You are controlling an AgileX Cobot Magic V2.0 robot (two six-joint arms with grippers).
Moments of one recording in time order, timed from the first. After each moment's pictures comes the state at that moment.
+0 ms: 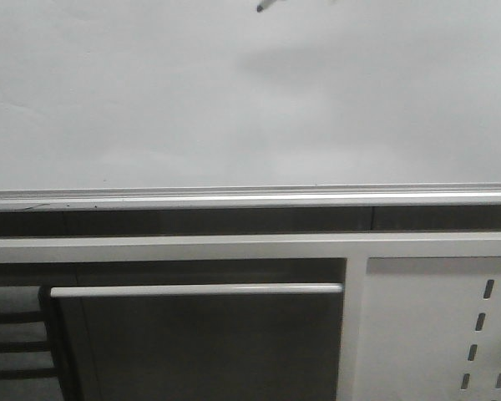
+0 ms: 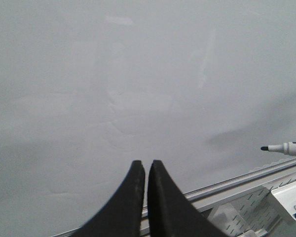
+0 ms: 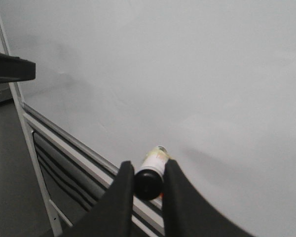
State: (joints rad) left arm -0.18 0.74 -0.63 -1.12 0.43 0.96; right arm 0.75 0.74 -0.55 0.74 -0.08 -0.78
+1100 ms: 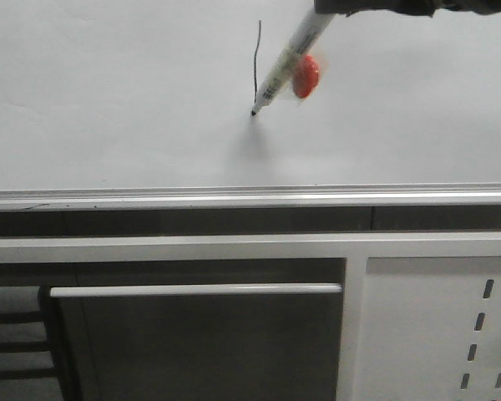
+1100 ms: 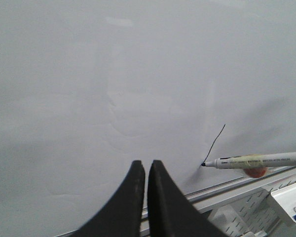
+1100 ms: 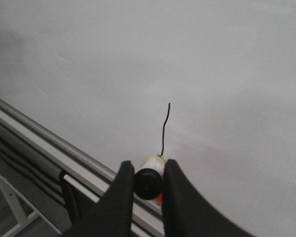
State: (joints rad) left arm -0.18 0.74 -0.63 -1.12 0.43 0.96; right arm 0.77 1.07 -0.58 0.75 -0.30 -0.79
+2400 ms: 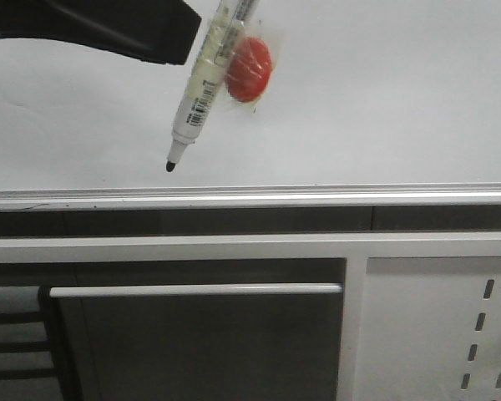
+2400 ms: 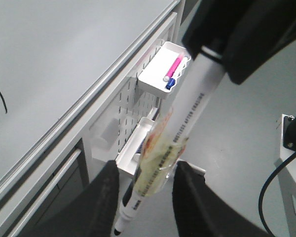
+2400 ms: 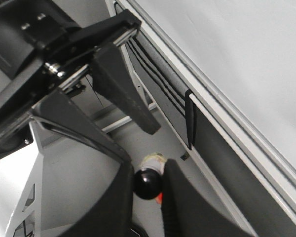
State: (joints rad) left arm -0.56 1.13 -0.74 -1.20 0.65 1.39; right arm 0.55 1.11 -1.05 0.73 0.78 -0.79
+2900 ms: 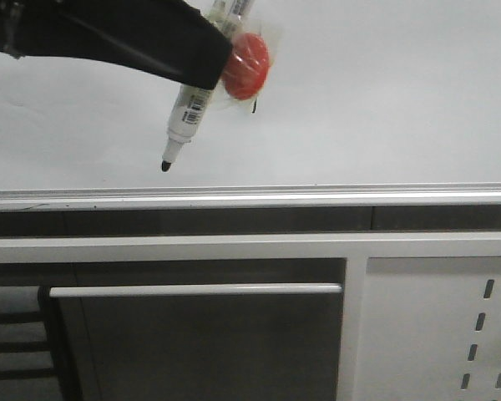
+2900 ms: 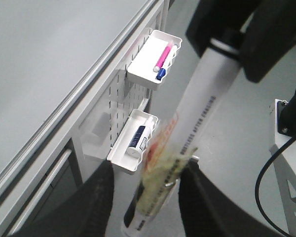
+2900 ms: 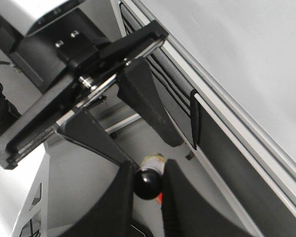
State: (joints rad) left arm -0.57 1.22 -0.80 -1.18 0.71 1.44; right arm 0.55 1.11 -1.05 0.74 0.79 -0.79
